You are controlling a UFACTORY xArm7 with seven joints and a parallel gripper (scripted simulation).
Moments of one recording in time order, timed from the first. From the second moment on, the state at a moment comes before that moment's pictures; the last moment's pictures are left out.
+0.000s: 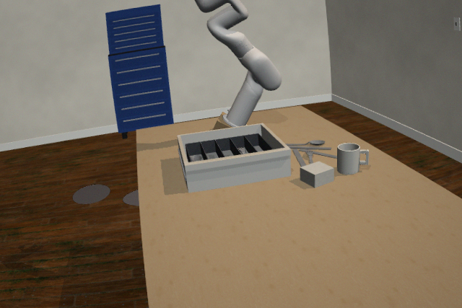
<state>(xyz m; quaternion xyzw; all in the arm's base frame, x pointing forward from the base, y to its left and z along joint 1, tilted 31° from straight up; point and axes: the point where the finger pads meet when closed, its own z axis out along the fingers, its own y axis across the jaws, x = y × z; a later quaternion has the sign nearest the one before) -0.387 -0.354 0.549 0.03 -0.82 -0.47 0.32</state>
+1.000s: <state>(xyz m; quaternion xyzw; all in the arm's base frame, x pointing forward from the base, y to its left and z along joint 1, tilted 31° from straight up) -0.216 -0.450 0.428 0.23 -0.88 -0.35 0.21</state>
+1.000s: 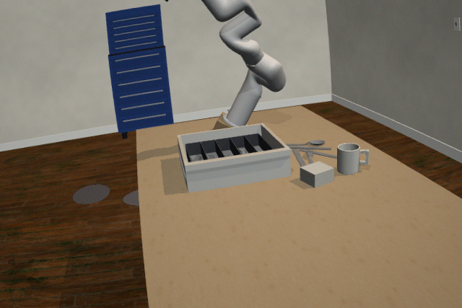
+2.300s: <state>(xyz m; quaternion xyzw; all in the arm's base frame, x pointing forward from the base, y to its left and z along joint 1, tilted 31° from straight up) -0.052 -0.476 0.356 0.39 -0.87 -0.26 0.13</state>
